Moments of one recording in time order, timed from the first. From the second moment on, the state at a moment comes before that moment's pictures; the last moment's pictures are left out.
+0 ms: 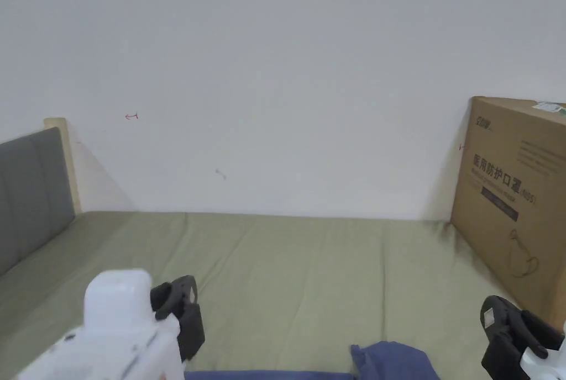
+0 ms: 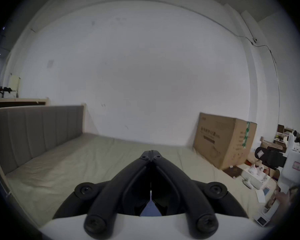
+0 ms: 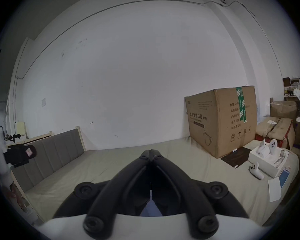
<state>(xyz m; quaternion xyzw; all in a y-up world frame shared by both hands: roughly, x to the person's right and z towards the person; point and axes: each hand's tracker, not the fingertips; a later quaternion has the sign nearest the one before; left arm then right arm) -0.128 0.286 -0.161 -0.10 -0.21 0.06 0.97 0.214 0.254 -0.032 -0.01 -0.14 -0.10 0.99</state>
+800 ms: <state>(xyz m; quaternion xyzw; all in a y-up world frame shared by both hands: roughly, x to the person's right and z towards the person) -0.154 0.011 -0.494 -0.55 -0.14 -0.04 0.83 0.253 0.189 -0.102 -0.17 -0.11 -0.15 0.97</state>
